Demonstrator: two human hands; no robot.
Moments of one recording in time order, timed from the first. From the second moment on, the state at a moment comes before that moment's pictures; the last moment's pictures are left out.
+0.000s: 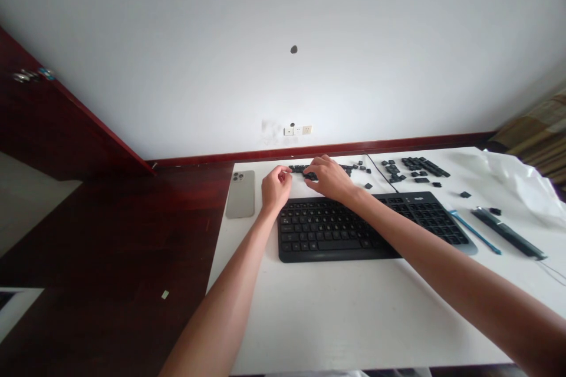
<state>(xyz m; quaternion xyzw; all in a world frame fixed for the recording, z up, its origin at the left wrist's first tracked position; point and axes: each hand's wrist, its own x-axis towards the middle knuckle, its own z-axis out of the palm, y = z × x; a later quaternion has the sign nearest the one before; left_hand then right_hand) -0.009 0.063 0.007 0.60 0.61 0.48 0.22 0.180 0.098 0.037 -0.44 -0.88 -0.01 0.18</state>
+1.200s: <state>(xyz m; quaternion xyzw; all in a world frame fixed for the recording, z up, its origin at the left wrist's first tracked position) -0.009 0.062 0.008 0.59 0.61 0.48 0.22 0.202 0.065 0.066 -0.40 -0.87 0.22 0.21</state>
